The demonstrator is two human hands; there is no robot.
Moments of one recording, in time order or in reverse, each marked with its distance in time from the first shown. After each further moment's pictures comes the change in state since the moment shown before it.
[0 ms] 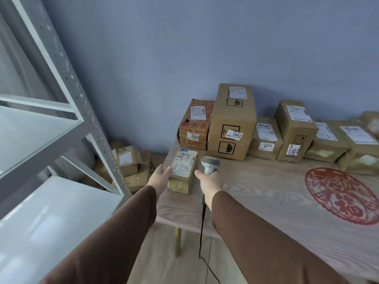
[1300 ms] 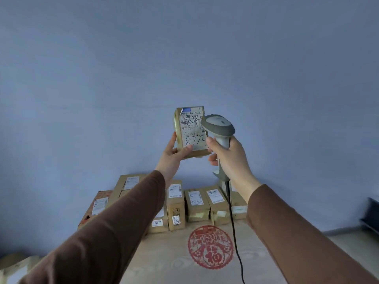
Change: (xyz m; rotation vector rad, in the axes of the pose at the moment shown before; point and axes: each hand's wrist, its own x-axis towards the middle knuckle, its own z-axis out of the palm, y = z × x) left_hand -0.288 0.444 0.269 -0.364 -0.619 0.725; right_hand -0.181 -0.327 -0.495 0.124 0.269 -0.841
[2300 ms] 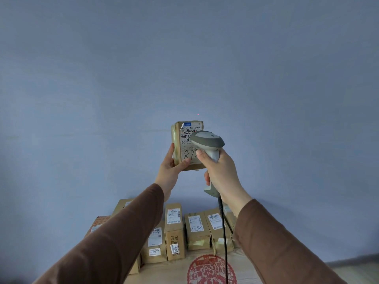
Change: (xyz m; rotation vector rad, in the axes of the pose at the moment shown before) left_hand 0.039 0.021 0.028 0.110 0.056 0.122; right_hand 0.026 -0.029 -0.010 0.034 -0.032 -0.041
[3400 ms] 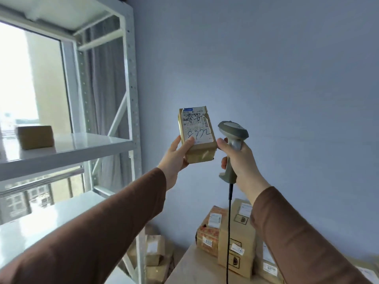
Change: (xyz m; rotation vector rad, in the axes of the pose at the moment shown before) left_hand -0.161 0.149 -0.292 0.199 0.557 -0.066; right_hand -0.045 -0.074 0.299 0.457 -0.485 0.155
